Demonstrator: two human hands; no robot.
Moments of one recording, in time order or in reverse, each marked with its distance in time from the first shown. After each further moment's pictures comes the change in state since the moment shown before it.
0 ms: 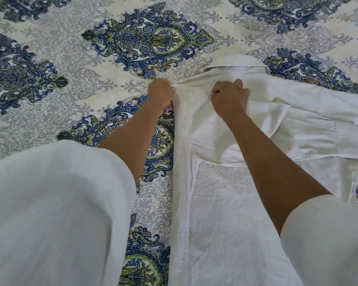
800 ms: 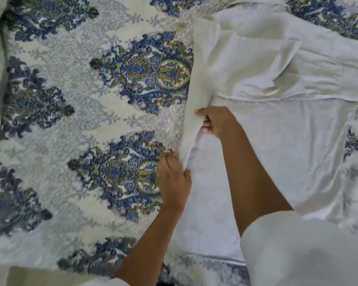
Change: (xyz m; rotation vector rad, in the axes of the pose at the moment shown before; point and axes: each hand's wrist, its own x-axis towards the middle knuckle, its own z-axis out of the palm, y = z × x) left_hand -0.361 -0.195 0.046 0.523 0.316 0.200; right_hand -0.208 -0.019 0.020 1.173 -0.635 0.725
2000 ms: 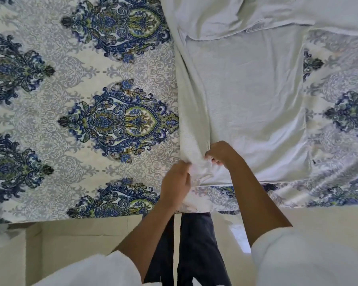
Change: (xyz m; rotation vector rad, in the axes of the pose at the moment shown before) left_hand -0.173 -0.022 -0.019 -0.029 -0.499 0.351; right_hand -0.114 0.217 -0.093 -0.614 0.013 0.168
